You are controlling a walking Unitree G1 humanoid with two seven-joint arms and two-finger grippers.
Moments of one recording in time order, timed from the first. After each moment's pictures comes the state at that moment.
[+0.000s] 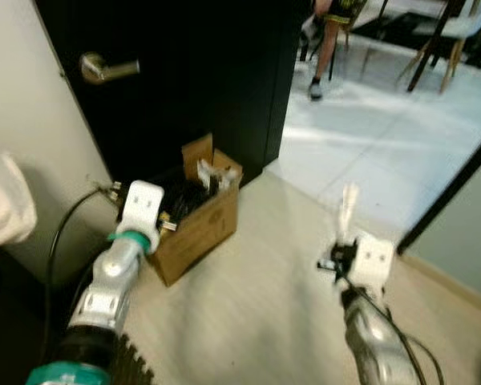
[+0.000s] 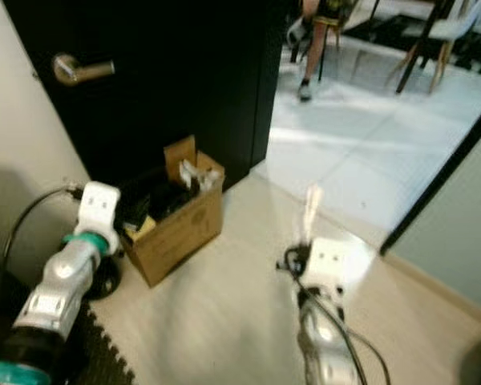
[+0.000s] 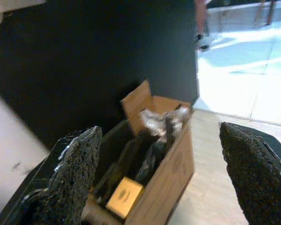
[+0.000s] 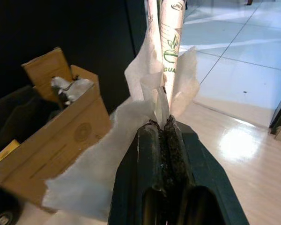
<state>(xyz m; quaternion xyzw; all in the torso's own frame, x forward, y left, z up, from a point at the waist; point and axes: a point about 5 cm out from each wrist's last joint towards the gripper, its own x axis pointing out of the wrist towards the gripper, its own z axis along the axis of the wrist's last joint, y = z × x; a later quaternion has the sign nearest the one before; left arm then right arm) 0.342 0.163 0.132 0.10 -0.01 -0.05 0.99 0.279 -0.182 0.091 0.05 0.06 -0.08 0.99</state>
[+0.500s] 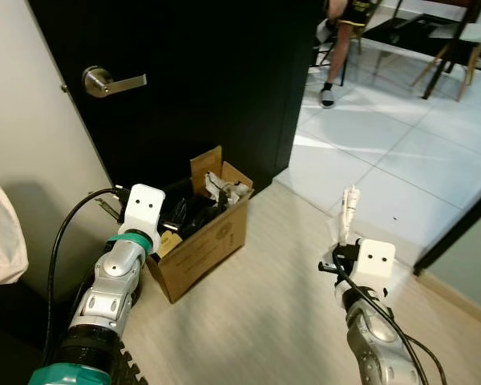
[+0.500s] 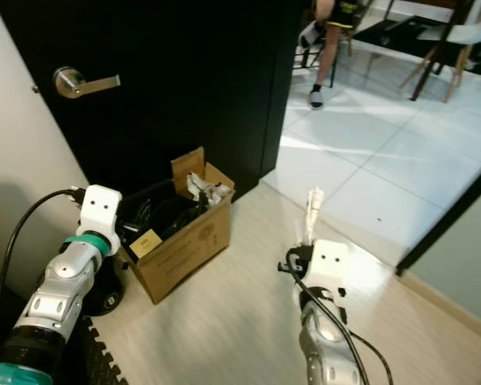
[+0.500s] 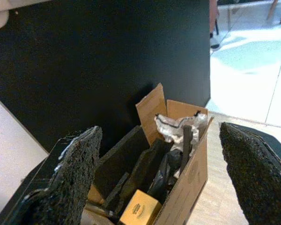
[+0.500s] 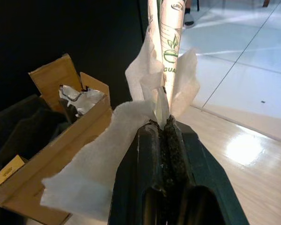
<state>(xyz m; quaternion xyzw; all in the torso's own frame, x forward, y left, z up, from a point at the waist) 0.339 0.166 0.128 0.10 0.00 -0.05 0.99 0.278 -0.185 0.090 0.05 0.06 -0.09 0.99</state>
